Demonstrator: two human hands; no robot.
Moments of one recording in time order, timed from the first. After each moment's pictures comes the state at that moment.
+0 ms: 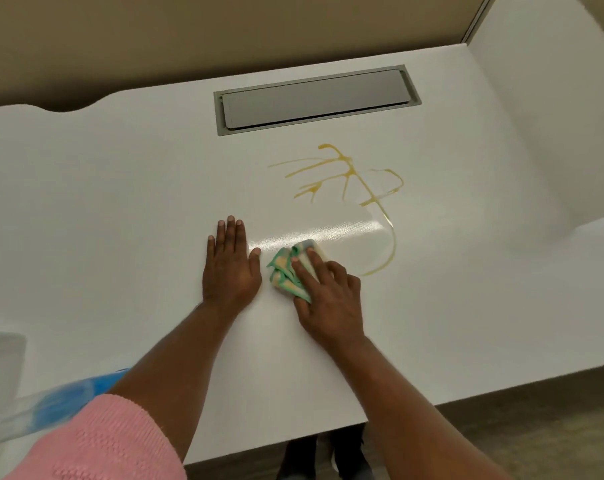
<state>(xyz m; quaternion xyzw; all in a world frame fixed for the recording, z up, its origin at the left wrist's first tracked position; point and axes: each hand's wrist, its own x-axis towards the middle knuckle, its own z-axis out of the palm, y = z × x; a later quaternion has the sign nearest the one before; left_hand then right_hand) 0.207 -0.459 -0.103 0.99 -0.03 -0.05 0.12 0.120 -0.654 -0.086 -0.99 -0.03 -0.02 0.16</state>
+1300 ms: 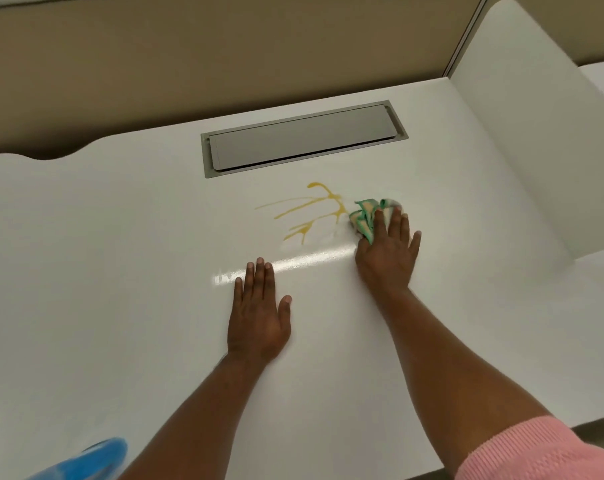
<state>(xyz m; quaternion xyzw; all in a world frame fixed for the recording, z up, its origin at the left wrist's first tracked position) 0.206 -0.522 -0.106 0.99 -0.10 -0.04 0.14 0.270 -0.774 -0.088 -0.97 0.22 -0.01 0.13</state>
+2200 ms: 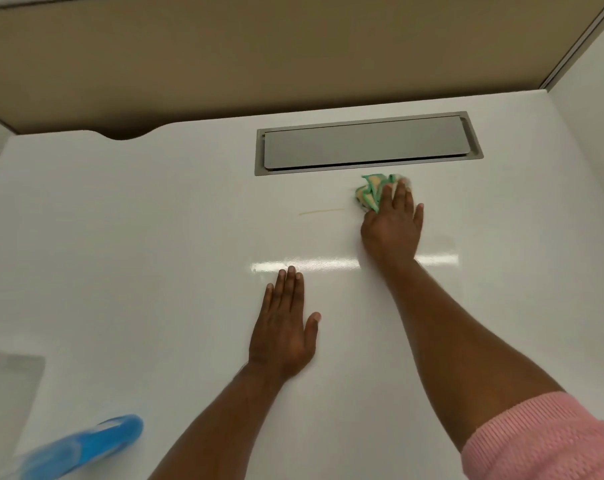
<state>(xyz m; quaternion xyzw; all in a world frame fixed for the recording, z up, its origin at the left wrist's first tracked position) 0.206 -0.522 -0.116 0.99 -0.08 -0.01 0.14 0.381 -0.727 -0.090 -0.98 0.11 -0.02 0.17</state>
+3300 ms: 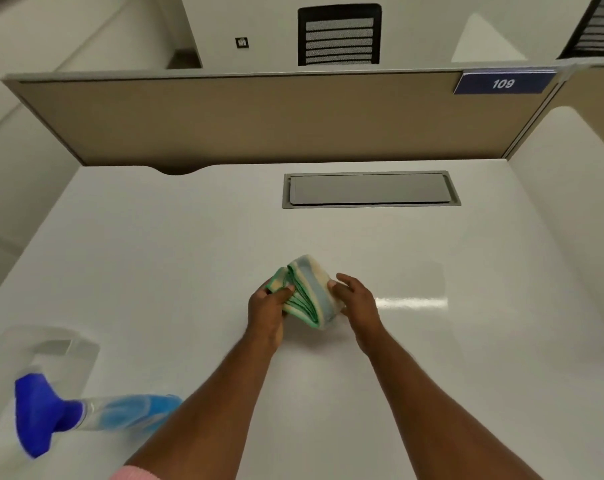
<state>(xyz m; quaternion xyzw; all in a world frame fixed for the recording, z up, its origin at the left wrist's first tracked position) 0.224 -0.483 -0.019 0.51 0.32 -0.03 0.80 0.235 -0.655 -0.030 -0.67 0.15 0.16 0.70</state>
